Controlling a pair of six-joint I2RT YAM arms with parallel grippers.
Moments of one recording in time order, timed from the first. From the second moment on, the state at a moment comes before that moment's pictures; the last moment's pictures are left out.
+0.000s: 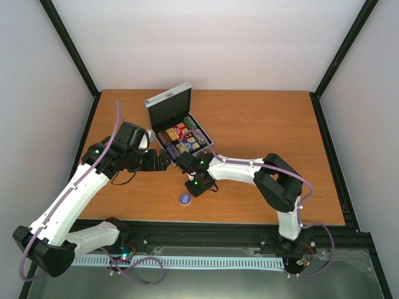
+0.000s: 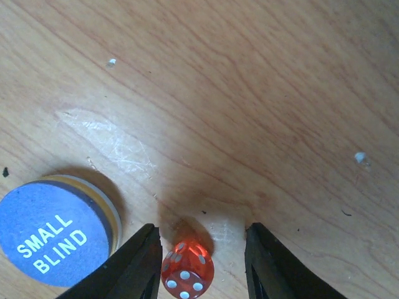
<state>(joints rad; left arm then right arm) -0.49 1.06 1.17 -1.09 0.14 -0.52 1.01 1.93 1.29 -0.73 -0.04 0.32</state>
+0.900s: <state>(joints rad) -0.49 1.06 1.17 -1.09 0.14 -0.52 1.02 1.92 1.30 -0.77 0.02 0.33</state>
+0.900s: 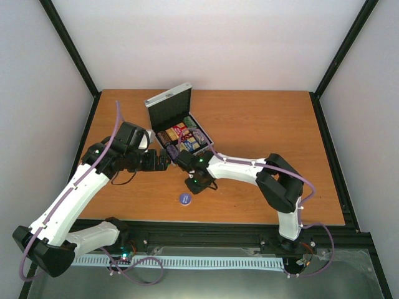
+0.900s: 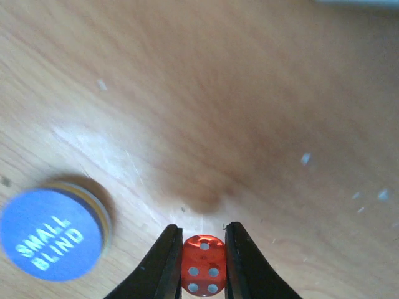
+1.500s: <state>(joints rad) -0.49 1.03 1.17 -1.09 0.13 -0.53 0.82 2.32 1.98 -0.73 0.07 0.25</state>
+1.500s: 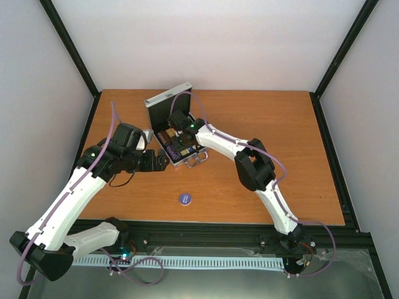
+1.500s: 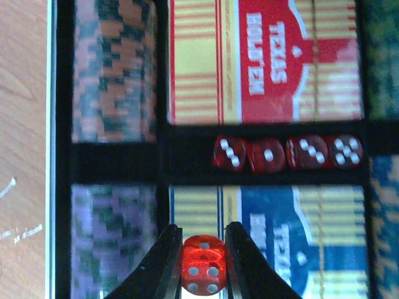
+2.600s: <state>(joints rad) -0.49 1.09 1.14 -1.07 0.13 -0.53 0.79 2.51 2.19 -0.64 0.02 0.23</state>
